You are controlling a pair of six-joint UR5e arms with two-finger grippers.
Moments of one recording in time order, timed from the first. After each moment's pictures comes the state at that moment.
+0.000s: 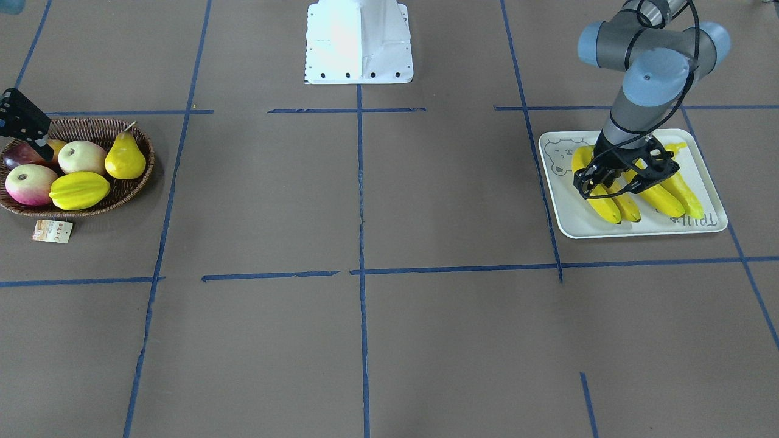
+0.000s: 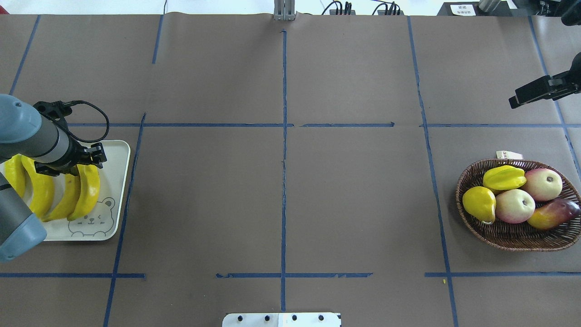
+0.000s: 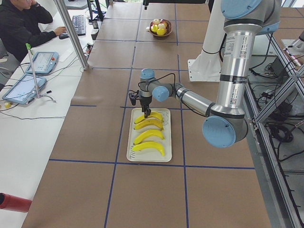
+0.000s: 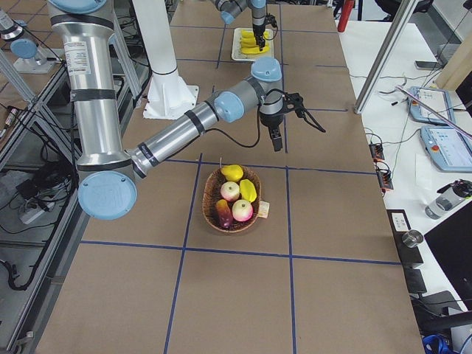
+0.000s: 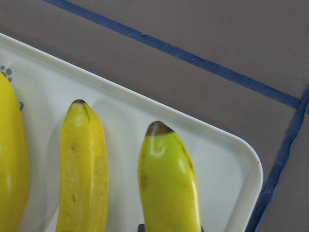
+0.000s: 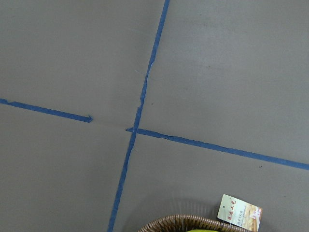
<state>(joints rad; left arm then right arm) -0.78 -1.65 -1.83 -1.78 -1.91 -1.31 1.20 -1.48 2.09 -1.58 2.23 0.45</state>
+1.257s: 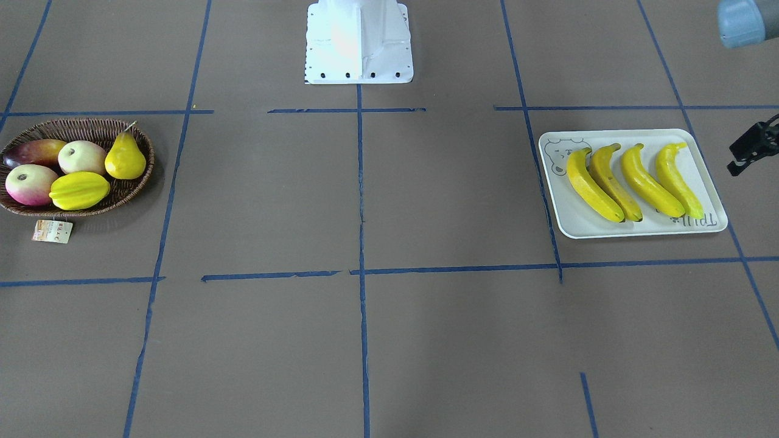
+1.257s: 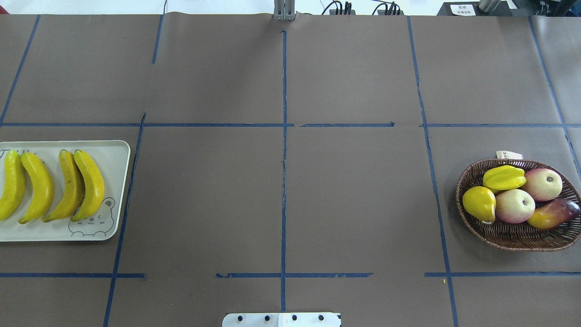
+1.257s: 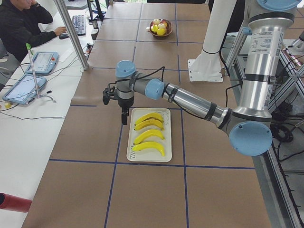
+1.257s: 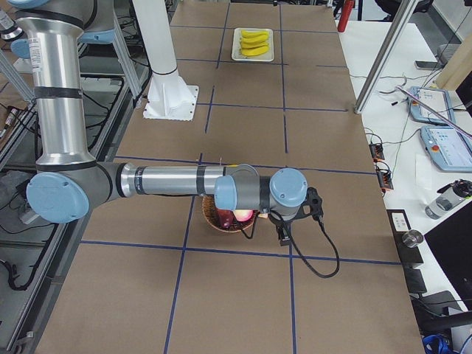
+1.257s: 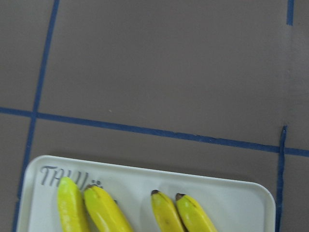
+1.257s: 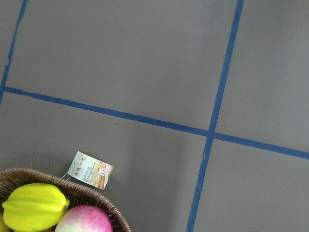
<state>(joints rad) -1.38 -1.65 -1.84 -1.52 -2.26 -0.35 1.63 -1.54 1.57 -1.56 2.54 -0.20</state>
